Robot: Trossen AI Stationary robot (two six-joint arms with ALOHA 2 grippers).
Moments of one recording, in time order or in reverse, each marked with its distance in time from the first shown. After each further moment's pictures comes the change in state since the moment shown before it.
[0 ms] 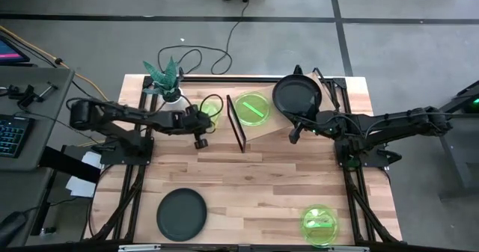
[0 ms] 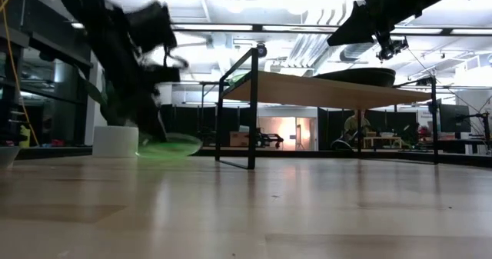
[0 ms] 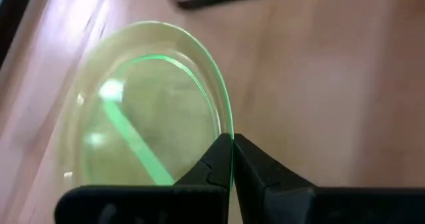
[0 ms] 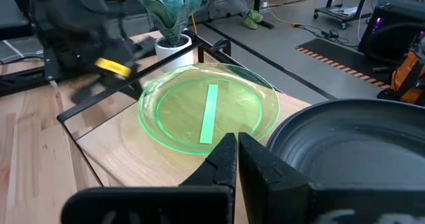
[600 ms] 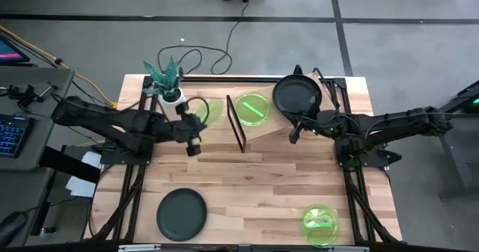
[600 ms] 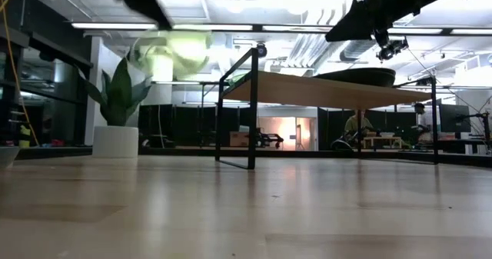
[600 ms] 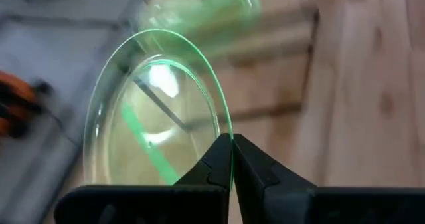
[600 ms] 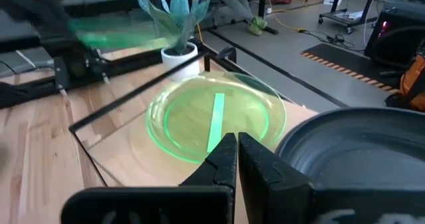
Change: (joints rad) left arm -0.369 -0.268 0.408 -0.482 -0.269 -0.194; right arm 0.000 0.000 0.000 0.038 -0.015 -0.003
